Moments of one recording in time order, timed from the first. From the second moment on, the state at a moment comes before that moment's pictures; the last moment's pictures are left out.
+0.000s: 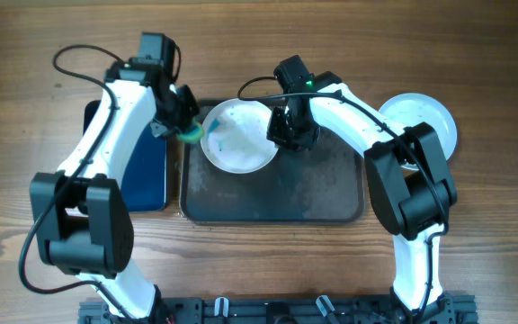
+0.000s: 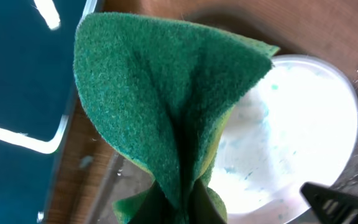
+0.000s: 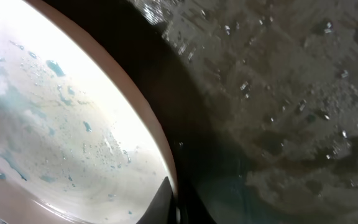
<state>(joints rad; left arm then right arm) -0.14 1.86 1.43 -0.94 0.12 -0.58 0.47 2.17 1.56 -0.83 -0.29 0.71</state>
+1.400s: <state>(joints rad) -0.36 1.84 1.20 -0.59 0.14 -0.55 0.47 2.17 1.55 -0.80 -0.30 0.65</state>
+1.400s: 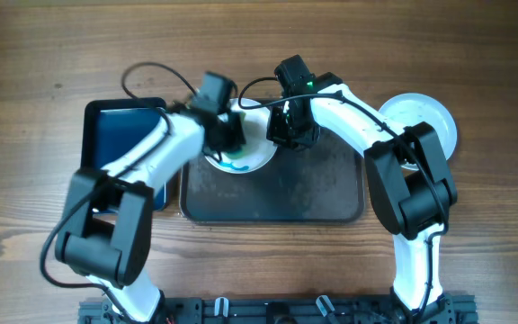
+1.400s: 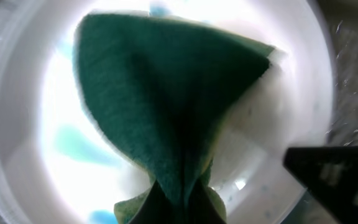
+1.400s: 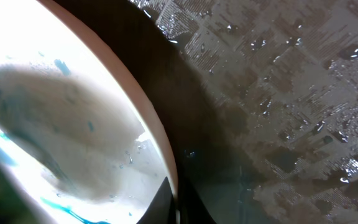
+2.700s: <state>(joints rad) -0.11 1.75 1.45 -0.83 0.15 -0.55 0.98 1.71 1.53 -0.96 1.39 0.38</state>
